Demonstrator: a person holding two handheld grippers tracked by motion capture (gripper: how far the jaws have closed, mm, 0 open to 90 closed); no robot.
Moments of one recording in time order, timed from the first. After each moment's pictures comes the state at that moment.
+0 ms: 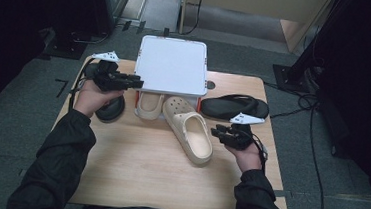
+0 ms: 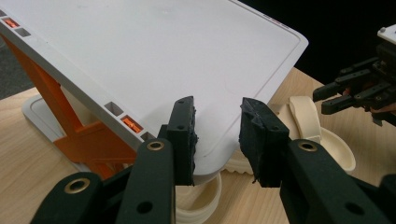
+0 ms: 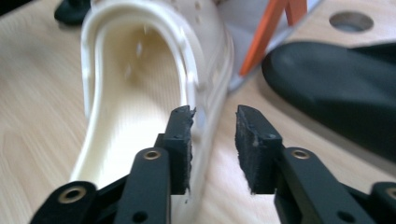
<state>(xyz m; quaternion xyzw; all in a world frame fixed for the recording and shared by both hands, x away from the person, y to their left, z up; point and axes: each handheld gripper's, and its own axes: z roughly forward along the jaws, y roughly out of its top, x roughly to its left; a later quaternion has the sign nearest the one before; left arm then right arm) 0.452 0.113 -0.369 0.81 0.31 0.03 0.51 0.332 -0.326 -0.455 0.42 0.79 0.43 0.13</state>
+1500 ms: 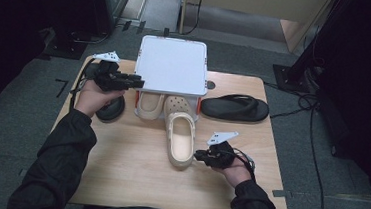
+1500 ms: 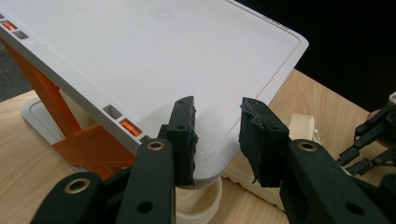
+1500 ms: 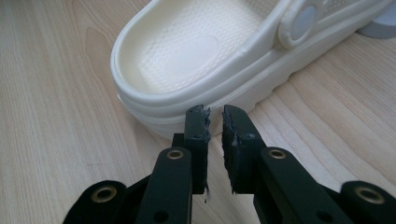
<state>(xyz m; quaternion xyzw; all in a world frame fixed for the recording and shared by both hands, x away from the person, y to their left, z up) 0.452 0.111 -0.370 0.81 0.30 0.04 0.51 0.295 -0.278 -0.482 0.31 0.87 0.37 0.04</state>
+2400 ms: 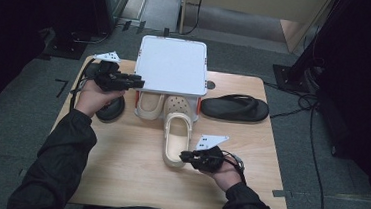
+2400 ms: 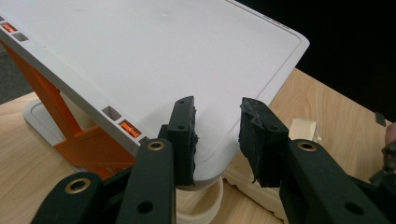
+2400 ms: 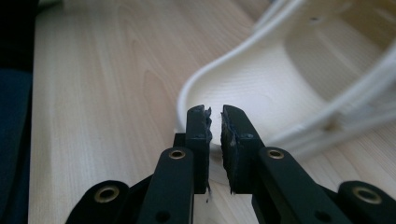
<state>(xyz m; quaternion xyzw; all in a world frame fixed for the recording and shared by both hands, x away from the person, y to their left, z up) 0.452 0.110 -0.370 0.81 0.30 0.04 0.51 0.277 -0.241 -0.467 0.24 0.87 0.43 0.05</state>
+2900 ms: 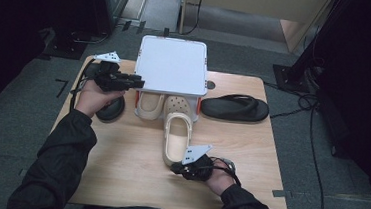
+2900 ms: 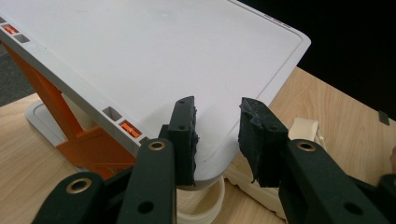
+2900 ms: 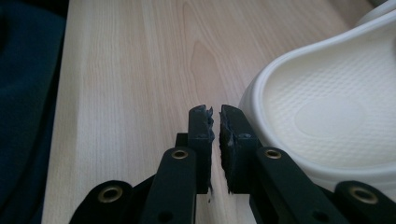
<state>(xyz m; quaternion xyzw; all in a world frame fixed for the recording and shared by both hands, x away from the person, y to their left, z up) 0.451 0.109 -0.370 0.81 0.30 0.05 0.50 0.263 -0.214 -0.482 0.14 0.91 0.39 0.03</state>
